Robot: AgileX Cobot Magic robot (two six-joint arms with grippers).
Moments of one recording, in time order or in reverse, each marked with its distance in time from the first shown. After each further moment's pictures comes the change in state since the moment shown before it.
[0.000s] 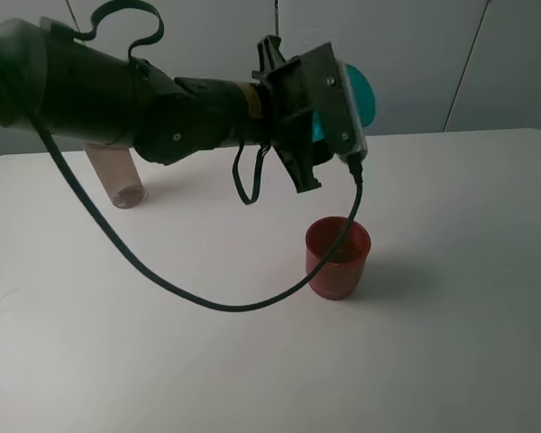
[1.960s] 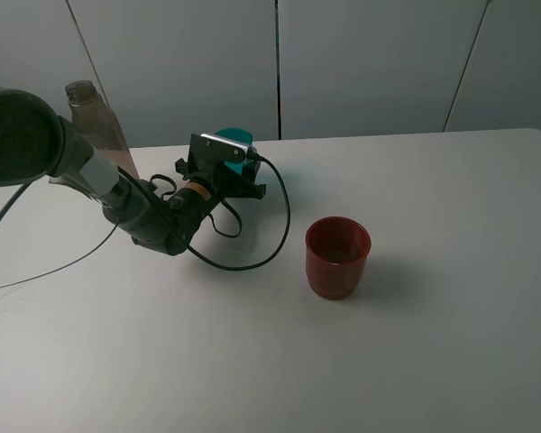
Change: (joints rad) left arm 0.277 0.632 -0.089 -0.245 -0.768 -0.564; right arm 0.000 0.000 0.000 0.000 0.000 -0.007
